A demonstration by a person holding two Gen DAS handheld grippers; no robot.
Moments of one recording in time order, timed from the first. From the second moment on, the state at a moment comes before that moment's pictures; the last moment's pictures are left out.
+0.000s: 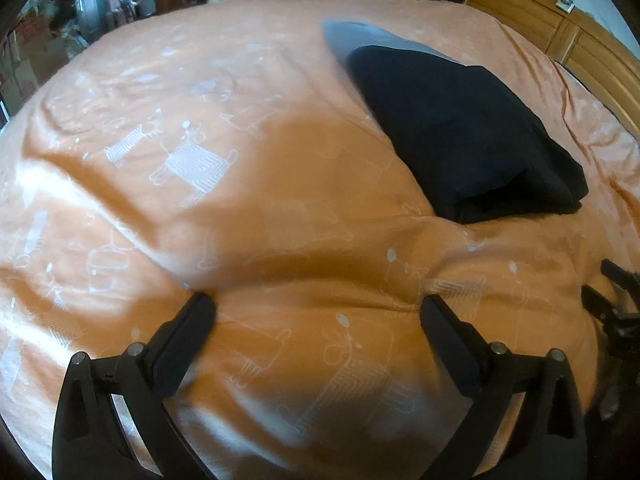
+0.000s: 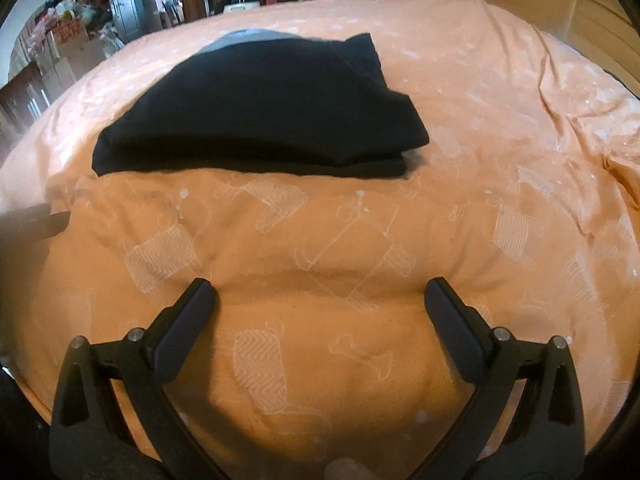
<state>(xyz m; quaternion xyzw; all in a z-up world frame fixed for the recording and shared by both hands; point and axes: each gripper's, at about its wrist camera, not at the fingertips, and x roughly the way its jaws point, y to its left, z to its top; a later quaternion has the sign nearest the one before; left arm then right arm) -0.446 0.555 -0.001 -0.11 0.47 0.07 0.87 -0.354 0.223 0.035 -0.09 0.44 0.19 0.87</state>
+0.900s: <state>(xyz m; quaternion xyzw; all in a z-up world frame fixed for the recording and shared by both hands) -0.444 0.552 -0.005 -0.10 0.45 0.07 0.89 -0.351 0.221 0.029 -0.09 0.42 0.20 0.88</state>
